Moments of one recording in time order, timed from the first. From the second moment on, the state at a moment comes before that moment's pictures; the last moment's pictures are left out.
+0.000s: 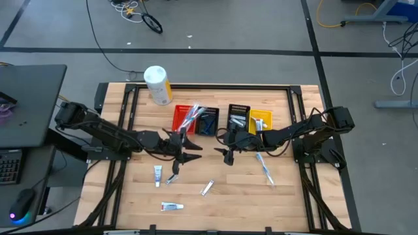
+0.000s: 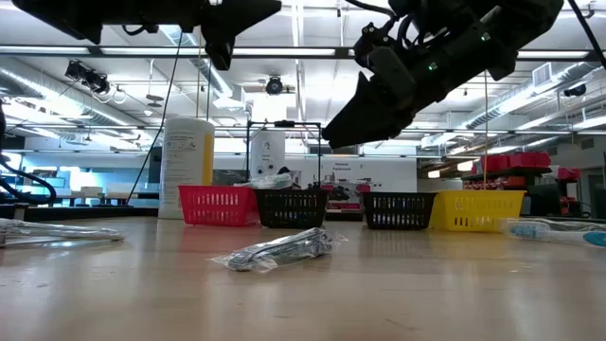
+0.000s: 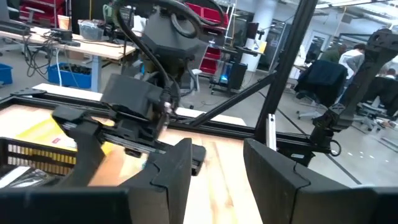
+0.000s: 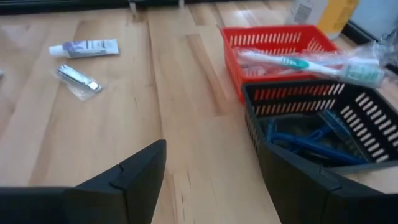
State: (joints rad) left arm -0.26 1.31 0.55 0.79 -0.17 -0.24; right arm 0.12 1.60 0.76 0.30 0.29 0.15
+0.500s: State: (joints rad) left arm -0.31 1.31 0.55 0.79 -0.30 -0.28; right arm 0.12 1.60 0.76 0.37 0.29 0.10
